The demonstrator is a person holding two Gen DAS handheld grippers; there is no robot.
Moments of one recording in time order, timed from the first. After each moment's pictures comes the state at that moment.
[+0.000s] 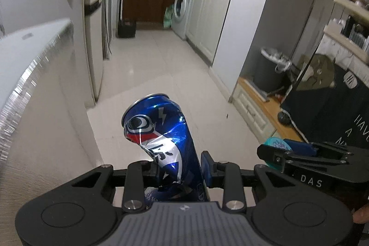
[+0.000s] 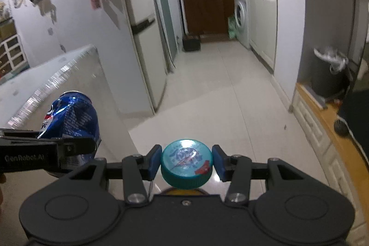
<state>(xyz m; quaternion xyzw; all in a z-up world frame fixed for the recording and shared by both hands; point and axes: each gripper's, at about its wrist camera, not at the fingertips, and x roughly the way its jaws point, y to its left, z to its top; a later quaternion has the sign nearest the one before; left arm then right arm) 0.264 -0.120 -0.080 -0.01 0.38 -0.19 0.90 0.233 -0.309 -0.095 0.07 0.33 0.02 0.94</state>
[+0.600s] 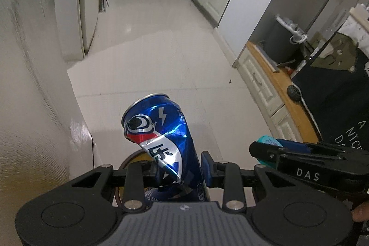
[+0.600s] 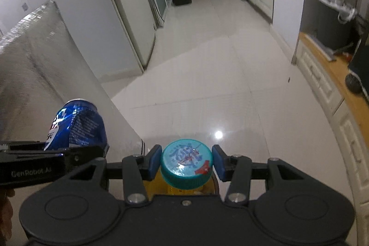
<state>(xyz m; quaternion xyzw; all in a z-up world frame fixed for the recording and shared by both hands) 0.343 -0.129 -0.193 -0.04 0.49 -0.19 0.85 0.311 -0.327 -0.199 0.10 0.44 0.02 0.89</state>
